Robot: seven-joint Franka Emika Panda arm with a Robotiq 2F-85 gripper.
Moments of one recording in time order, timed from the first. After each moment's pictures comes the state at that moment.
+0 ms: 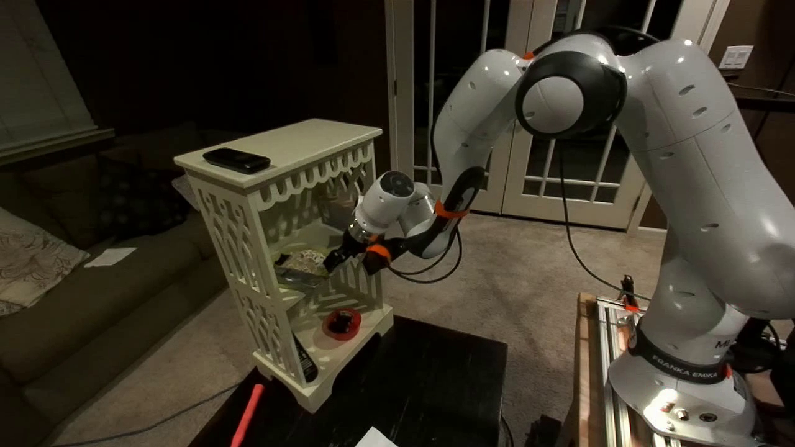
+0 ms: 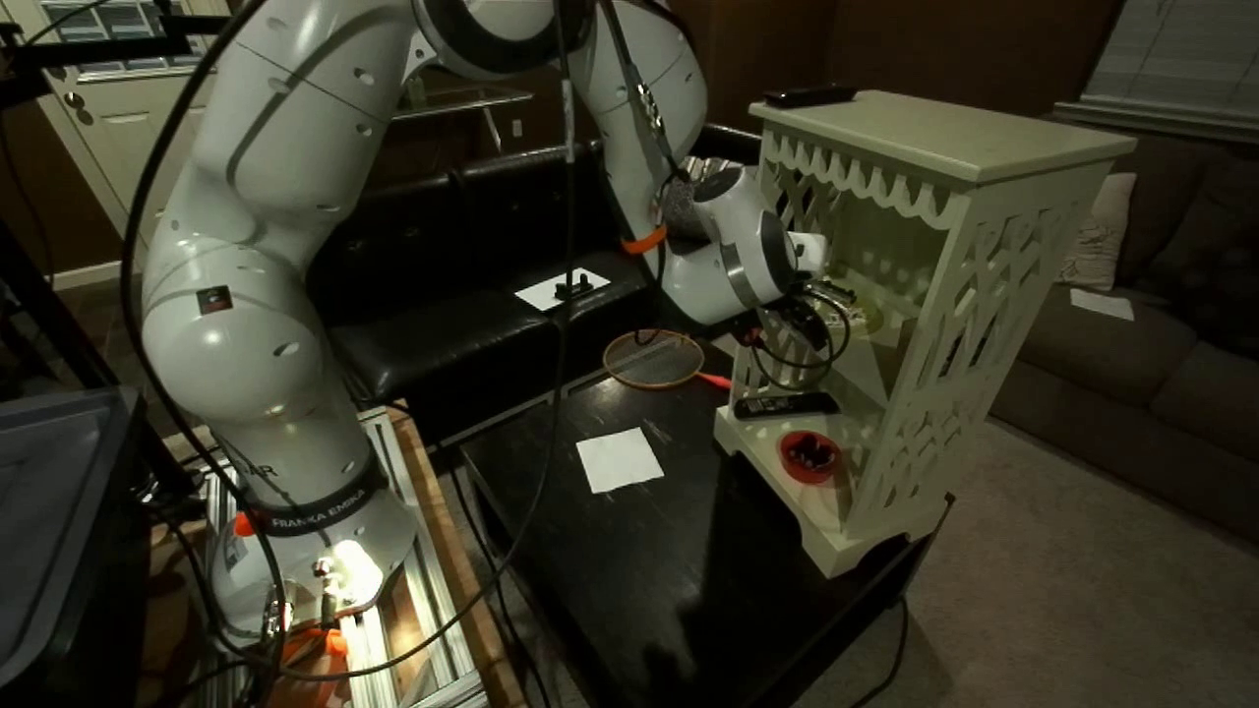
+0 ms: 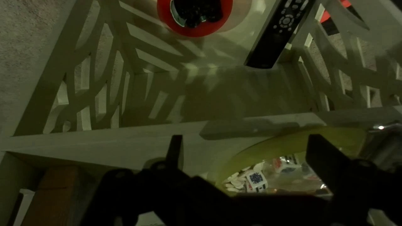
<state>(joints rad) 0.10 0.64 -0.27 -1.94 -0.97 3.28 1.15</state>
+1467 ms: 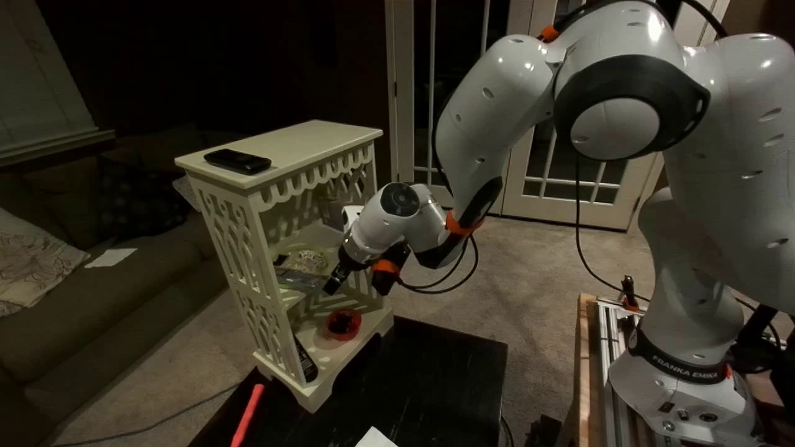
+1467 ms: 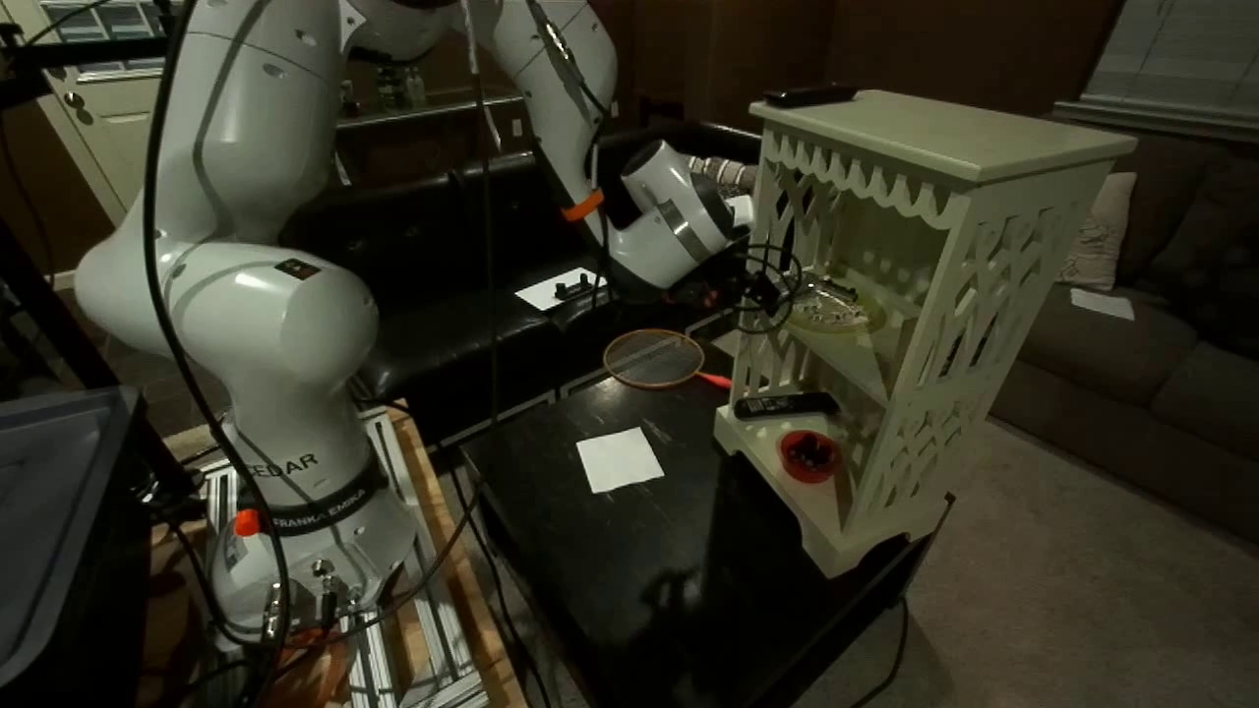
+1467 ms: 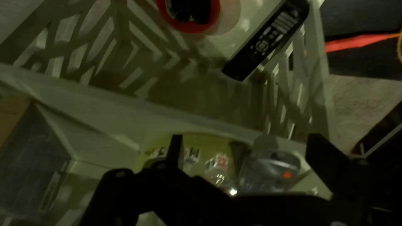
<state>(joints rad) 0.70 0.60 -0.75 -2.12 -0.98 3.32 1.09</state>
